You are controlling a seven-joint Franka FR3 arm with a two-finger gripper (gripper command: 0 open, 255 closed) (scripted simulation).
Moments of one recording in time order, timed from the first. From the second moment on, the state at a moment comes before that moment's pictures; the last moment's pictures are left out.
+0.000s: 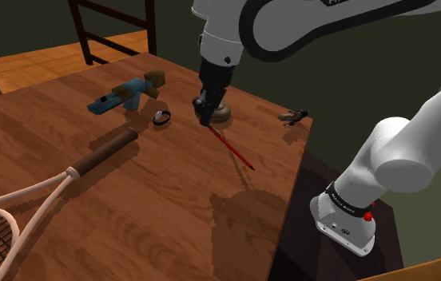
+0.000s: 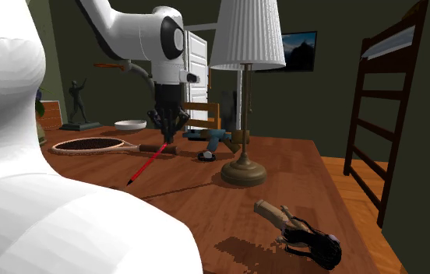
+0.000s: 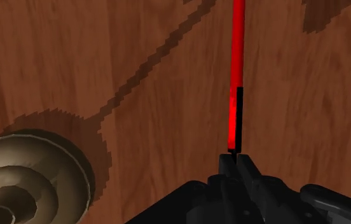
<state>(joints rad) 0.24 -0.21 0.37 -2.25 0.15 2.11 0.22</state>
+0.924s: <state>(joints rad) 0.37 -0.20 0.59 -2.20 0.16 2.11 0.58</state>
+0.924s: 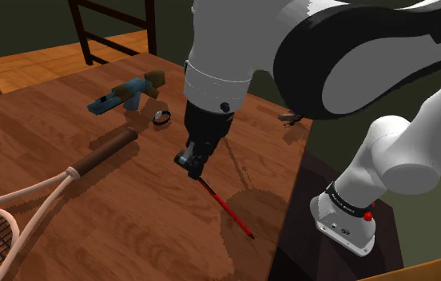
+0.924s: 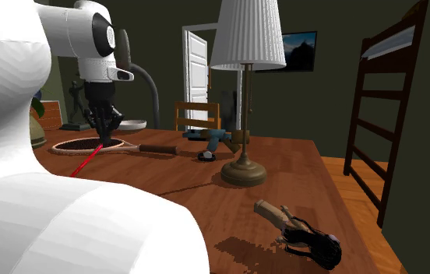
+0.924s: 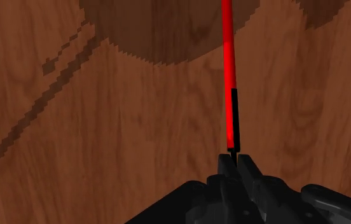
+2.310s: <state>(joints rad) 0.40 0.00 0.69 -2.27 0.02 2.36 0.78</state>
